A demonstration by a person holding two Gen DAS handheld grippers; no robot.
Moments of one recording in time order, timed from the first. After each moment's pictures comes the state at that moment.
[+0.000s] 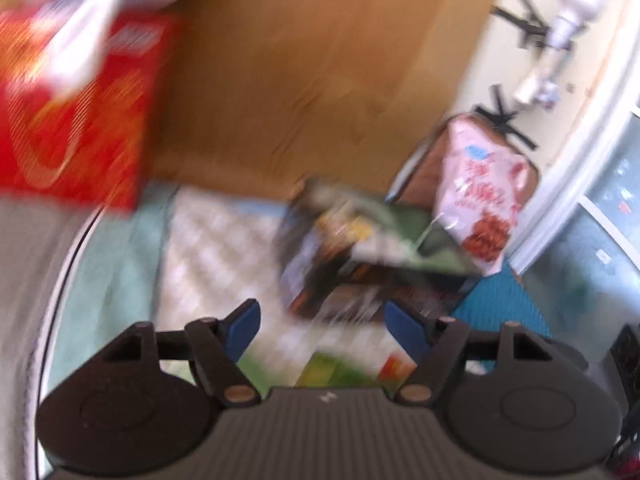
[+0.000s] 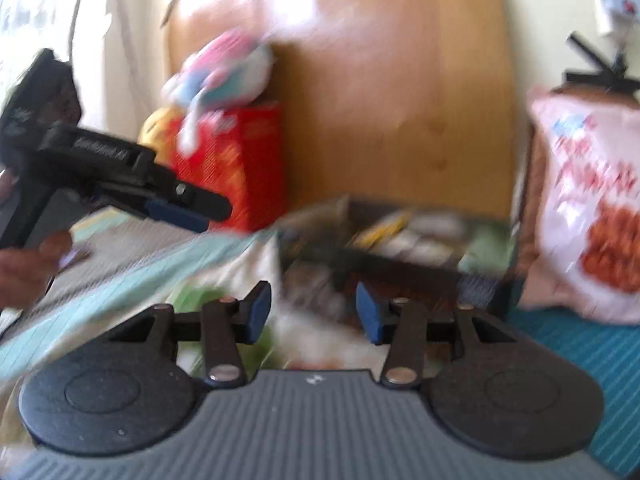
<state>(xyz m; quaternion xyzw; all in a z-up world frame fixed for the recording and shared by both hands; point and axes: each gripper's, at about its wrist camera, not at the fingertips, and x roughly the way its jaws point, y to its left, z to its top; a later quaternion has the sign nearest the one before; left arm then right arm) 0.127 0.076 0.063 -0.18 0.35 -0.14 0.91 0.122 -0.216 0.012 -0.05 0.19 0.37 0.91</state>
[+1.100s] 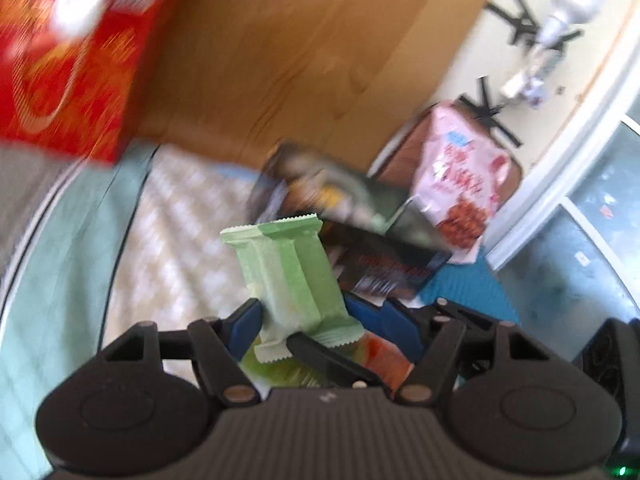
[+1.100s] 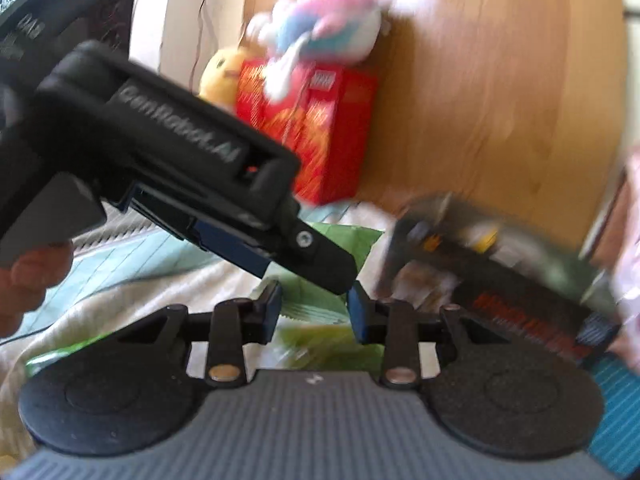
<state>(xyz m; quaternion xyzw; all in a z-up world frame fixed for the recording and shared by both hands) 0.109 0.043 0.067 -0.20 0.34 -0.17 0.90 0.102 -0.139 0.025 -0.15 0.13 0.36 0.91</state>
